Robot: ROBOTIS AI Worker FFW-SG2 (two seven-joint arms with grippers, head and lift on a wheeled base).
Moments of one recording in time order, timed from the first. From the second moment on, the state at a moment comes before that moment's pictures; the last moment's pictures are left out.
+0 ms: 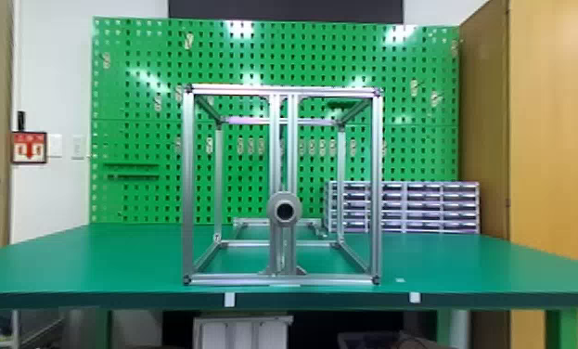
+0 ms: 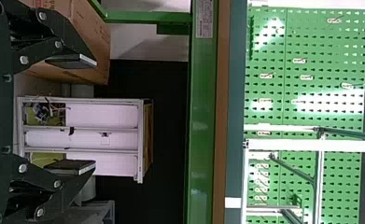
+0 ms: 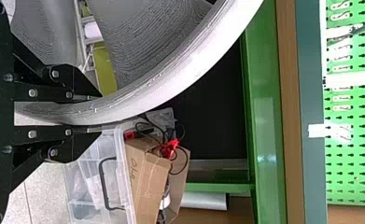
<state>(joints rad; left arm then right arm) 0.03 0.17 0.00 -1.65 0.20 -0.04 -0.03 -0.02 -0.01 0.11 -1.78 -0.14 0.38 -0.29</state>
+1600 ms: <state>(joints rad) 0.03 0.17 0.00 -1.65 0.19 -0.04 -0.03 -0.09 -0.01 0.16 -1.92 -0.16 0.64 -0.36</state>
